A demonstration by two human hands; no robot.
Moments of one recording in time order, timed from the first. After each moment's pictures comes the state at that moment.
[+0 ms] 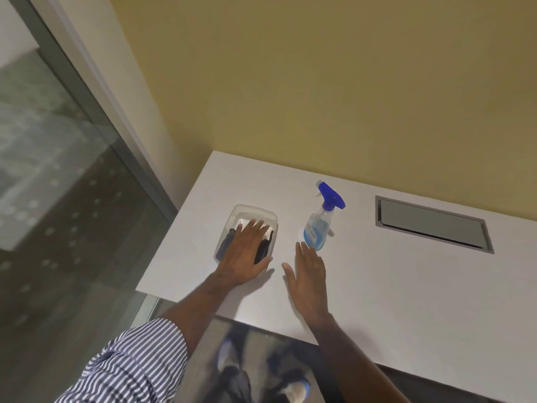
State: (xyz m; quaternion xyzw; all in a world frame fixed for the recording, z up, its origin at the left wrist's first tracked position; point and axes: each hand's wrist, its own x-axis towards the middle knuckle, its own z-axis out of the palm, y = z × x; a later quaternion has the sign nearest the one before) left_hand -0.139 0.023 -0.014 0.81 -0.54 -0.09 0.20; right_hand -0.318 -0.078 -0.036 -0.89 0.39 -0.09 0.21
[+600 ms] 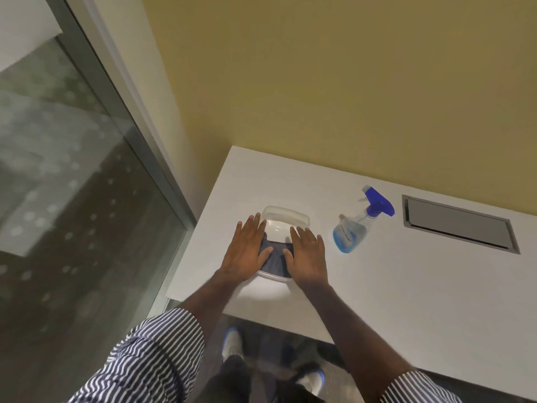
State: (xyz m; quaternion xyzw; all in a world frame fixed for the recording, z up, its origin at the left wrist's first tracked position) left_hand -0.049 0.066 -0.035 0.85 -0.51 -0.13 0.08; right_hand -0.192 -0.056 -0.026 -0.92 0.36 0.05 0.13
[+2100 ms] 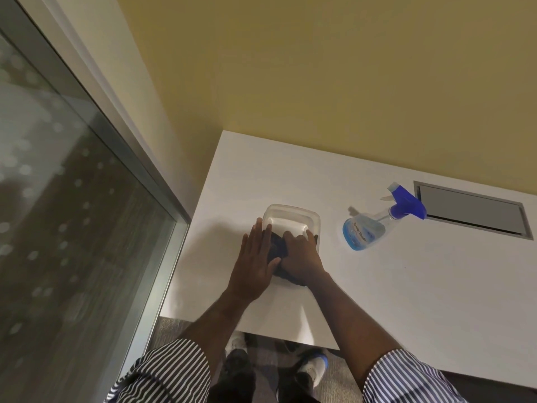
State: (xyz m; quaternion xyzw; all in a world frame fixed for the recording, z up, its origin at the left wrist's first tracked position) left_hand -0.045 0.063 -0.095 0.80 -0.50 -0.18 0.27; right_hand -0.134 -0.073 -0.068 -0.90 0.35 0.10 0.25
